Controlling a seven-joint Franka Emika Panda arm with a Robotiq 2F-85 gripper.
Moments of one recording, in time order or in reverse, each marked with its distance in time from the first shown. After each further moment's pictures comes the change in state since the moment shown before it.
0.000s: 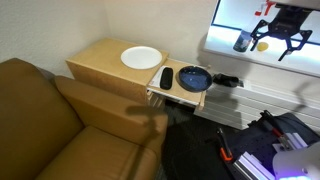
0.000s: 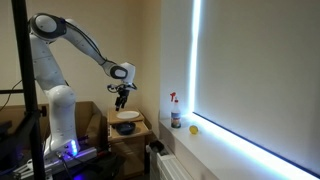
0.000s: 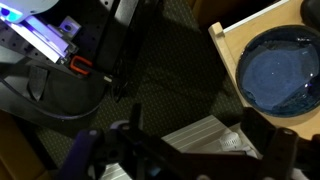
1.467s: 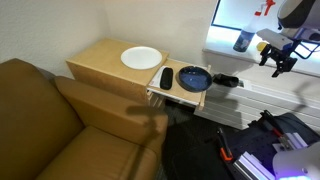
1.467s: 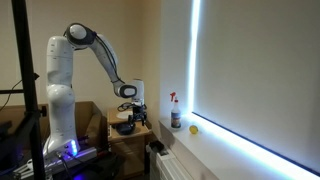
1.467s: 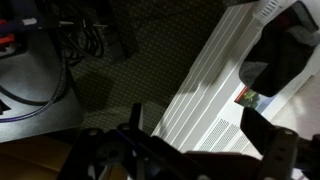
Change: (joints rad) arm -0.050 0.435 -0.156 0.047 -0.198 0.567 0.565
